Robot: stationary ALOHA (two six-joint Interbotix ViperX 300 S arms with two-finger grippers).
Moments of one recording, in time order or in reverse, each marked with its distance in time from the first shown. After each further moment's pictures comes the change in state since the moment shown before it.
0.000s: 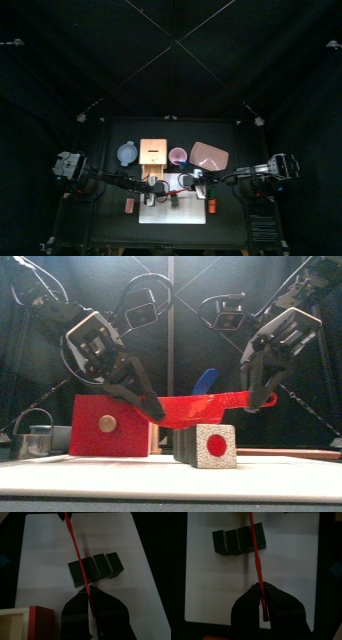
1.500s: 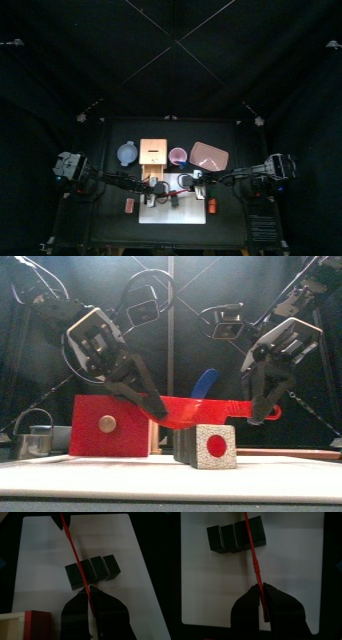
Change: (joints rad) left arm -0.009 0.008 -0.015 0.000 0.000 0.000; right arm 0.000 0.029 0.008 0.018 -0.032 -0.002
